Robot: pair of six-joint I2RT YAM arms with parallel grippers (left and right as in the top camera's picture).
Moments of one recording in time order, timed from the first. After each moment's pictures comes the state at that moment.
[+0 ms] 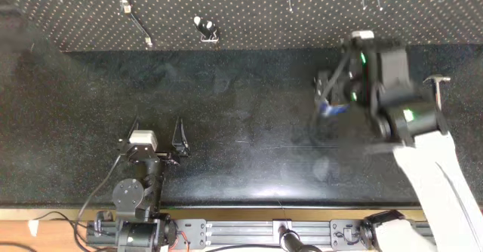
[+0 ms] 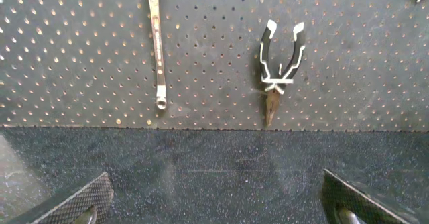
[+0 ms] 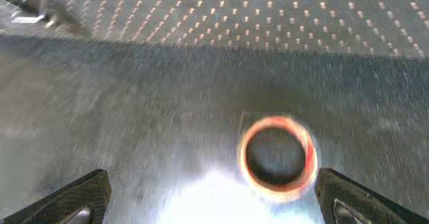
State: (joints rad) left arm -0.03 0.01 0.01 -0.07 0.01 -0.06; right arm 0.23 1.25 1.15 -0.76 -0.12 0.20
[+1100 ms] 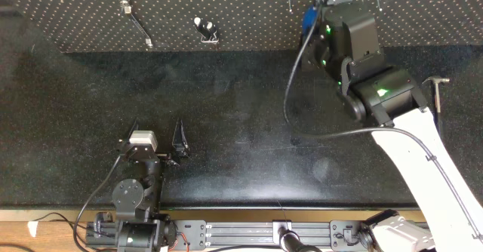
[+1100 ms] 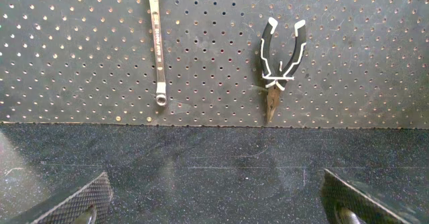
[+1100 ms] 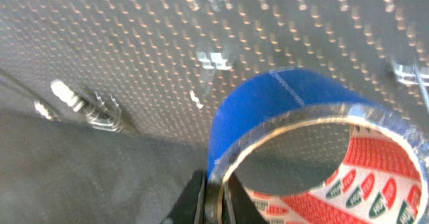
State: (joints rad) left arm -0.03 0.01 0.01 -0.07 0.01 -0.07; right arm 0.42 1.39 1.41 -0.56 0.06 0.25
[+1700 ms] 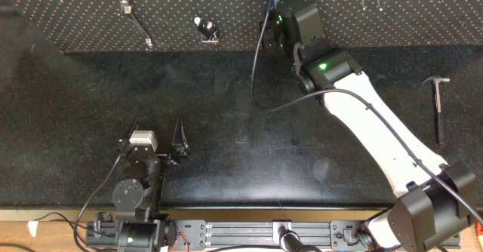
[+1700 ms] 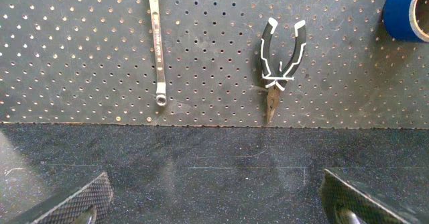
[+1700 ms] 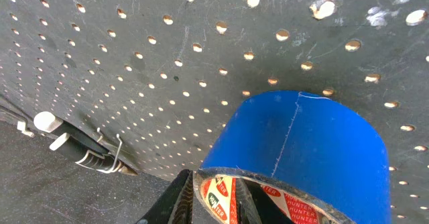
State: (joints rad) left arm -0.03 0.01 0.01 -0.07 0.01 -0.07; right arm 0.48 1.67 1.40 -0.24 0.08 0.17
